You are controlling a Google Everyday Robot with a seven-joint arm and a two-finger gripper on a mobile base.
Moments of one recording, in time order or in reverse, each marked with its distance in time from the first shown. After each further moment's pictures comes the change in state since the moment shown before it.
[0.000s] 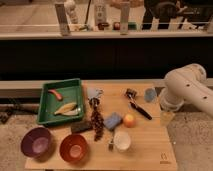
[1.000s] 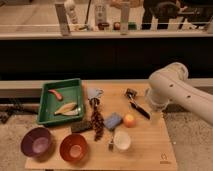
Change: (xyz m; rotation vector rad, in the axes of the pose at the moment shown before) arm -0.059 -0.005 -0.001 0.011 0.014 -0.119
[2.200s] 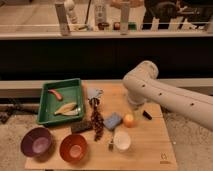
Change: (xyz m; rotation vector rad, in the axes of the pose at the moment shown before) arm -0.083 -0.026 0.007 0.028 0.021 -0.239
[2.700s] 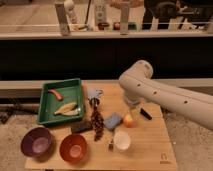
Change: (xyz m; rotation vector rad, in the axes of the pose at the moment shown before) arm -0.013 -0.013 0.005 -0.001 0.002 -0.058
